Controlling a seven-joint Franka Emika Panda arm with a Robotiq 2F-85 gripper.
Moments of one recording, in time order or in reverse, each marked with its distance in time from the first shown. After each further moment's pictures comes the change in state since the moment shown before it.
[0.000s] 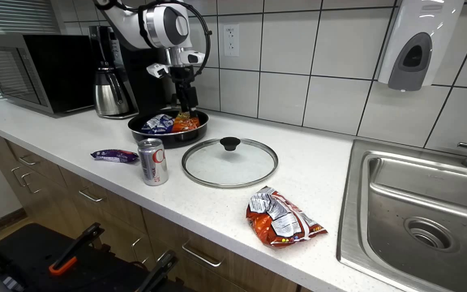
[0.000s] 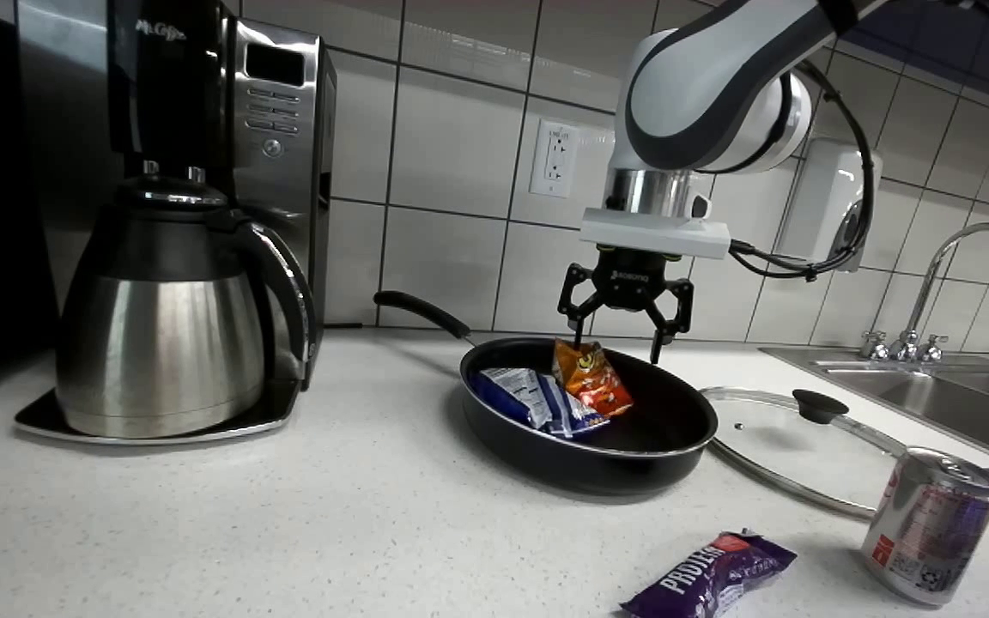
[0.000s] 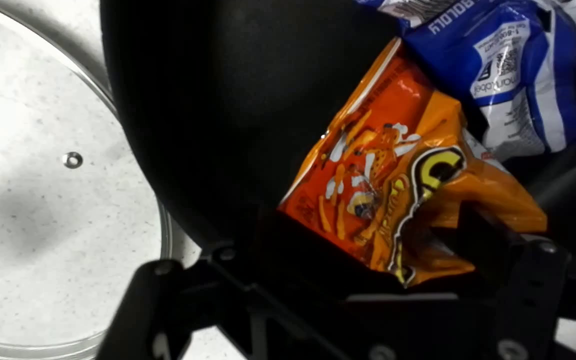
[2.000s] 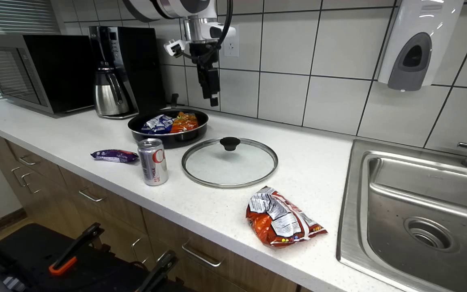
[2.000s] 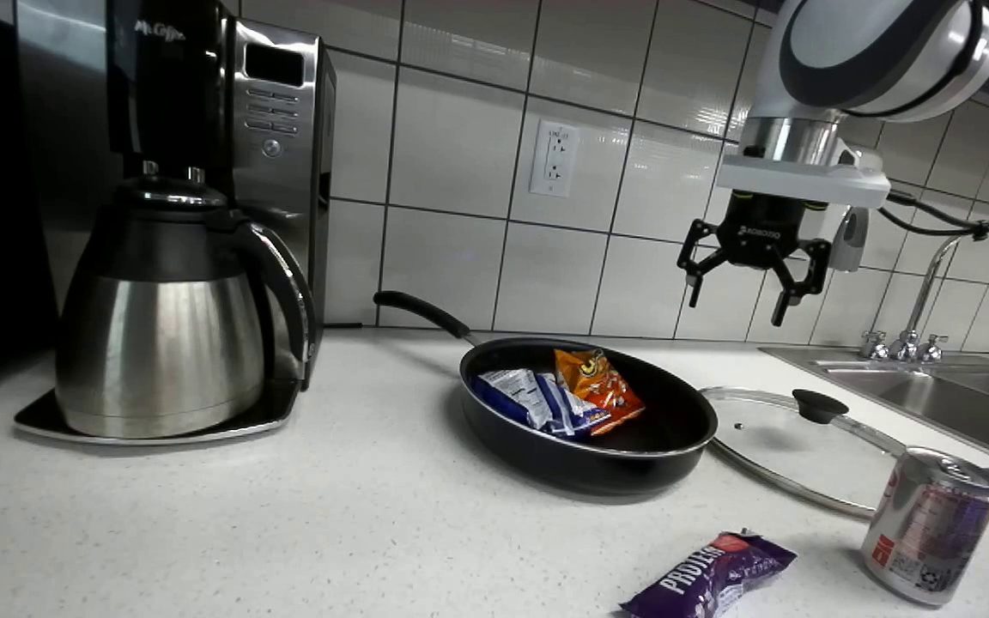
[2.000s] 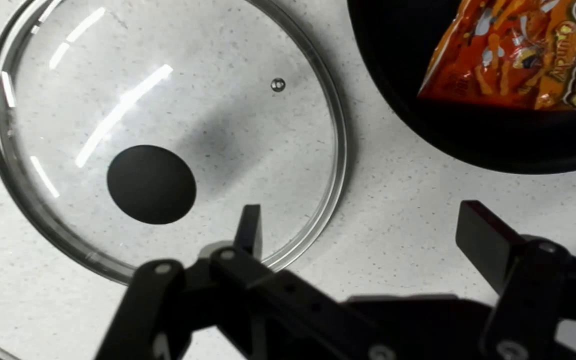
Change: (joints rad) arm -0.138 -0.308 -0.049 -0.275 0.005 0.029 -0.022
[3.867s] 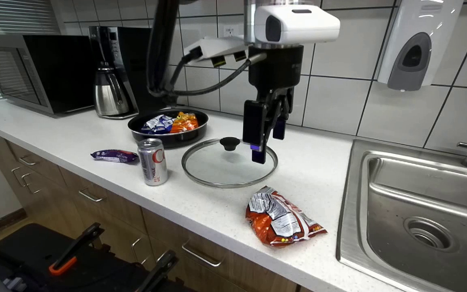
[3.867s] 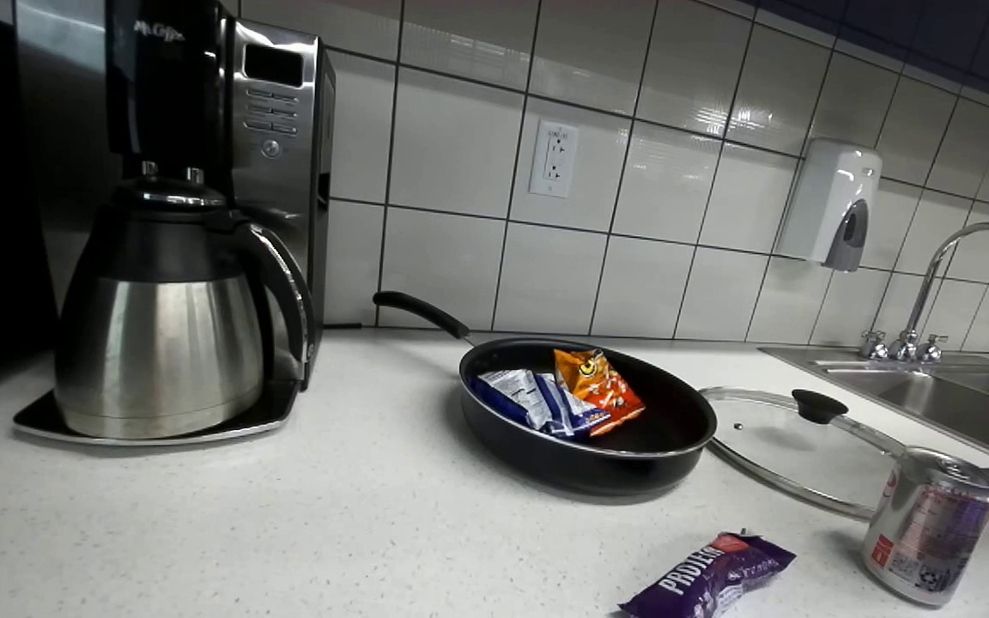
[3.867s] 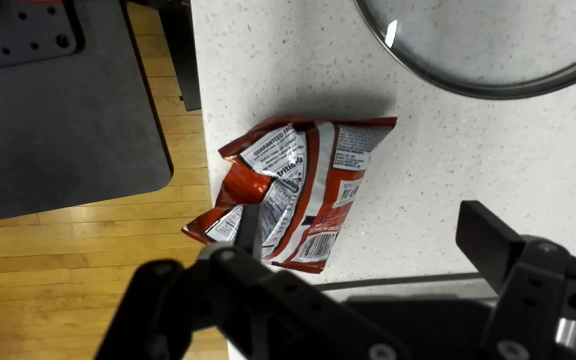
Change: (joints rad) arm -0.504 -0.442 -0.140 -0.518 -0.004 0.076 0.246
